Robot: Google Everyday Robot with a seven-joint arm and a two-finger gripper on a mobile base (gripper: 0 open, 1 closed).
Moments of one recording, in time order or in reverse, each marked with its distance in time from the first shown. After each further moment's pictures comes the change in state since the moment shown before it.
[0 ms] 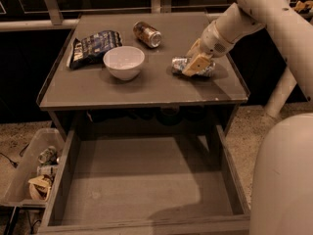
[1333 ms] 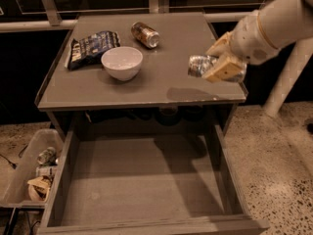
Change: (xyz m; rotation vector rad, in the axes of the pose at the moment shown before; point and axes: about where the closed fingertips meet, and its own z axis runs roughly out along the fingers) arm -0.026 0.109 -0.111 0.177 -0.026 -0.095
